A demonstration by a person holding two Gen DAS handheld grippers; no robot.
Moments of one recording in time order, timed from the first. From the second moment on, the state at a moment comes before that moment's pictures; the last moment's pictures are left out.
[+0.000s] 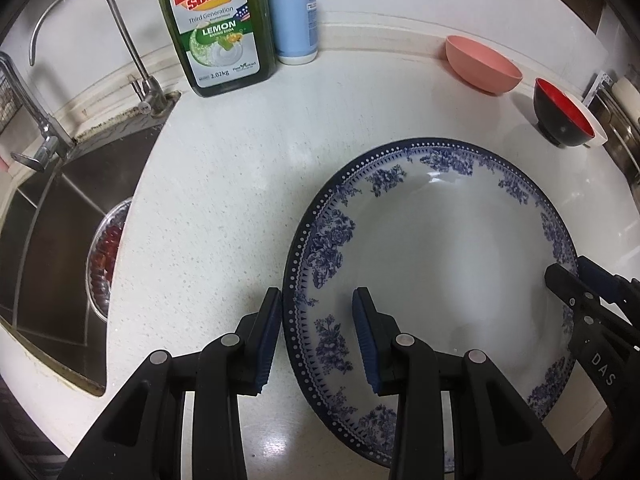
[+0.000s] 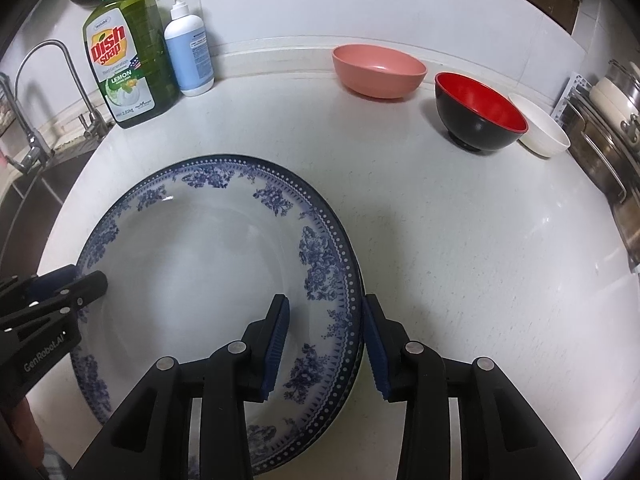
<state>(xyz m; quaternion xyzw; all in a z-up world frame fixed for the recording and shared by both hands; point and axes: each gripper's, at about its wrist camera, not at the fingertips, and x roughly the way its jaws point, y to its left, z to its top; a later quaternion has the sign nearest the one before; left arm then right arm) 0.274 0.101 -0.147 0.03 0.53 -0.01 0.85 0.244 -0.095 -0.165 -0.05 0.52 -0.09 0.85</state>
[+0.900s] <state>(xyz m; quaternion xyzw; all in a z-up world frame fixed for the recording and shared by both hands) 0.287 0.041 -0.070 0.07 0.43 -0.04 0.90 0.244 -0.138 -0.102 0.00 0.45 -0.10 0.89</state>
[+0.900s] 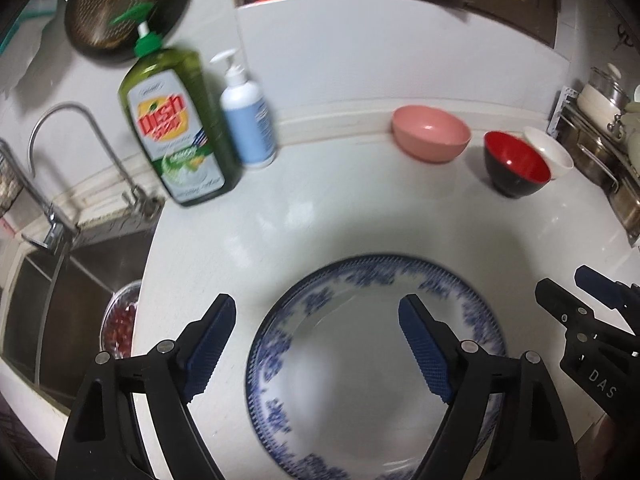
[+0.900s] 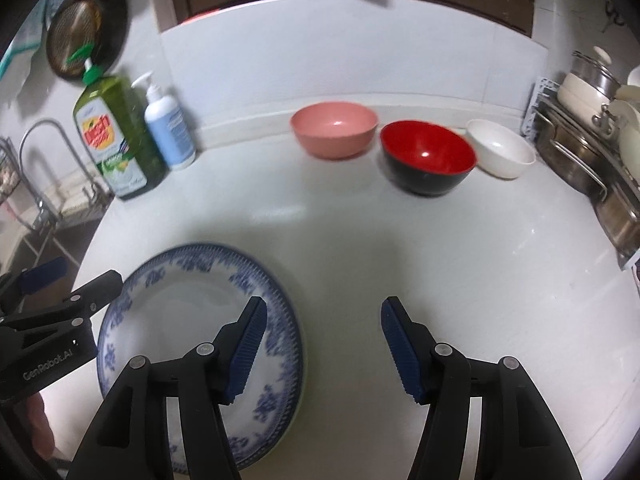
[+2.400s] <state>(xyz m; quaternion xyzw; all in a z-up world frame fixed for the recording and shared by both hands) 0.518 -0.050 -0.047 0.04 0.45 -0.06 0.89 0.487 -0.243 -0.068 -0.06 0.44 -0.05 0.89</state>
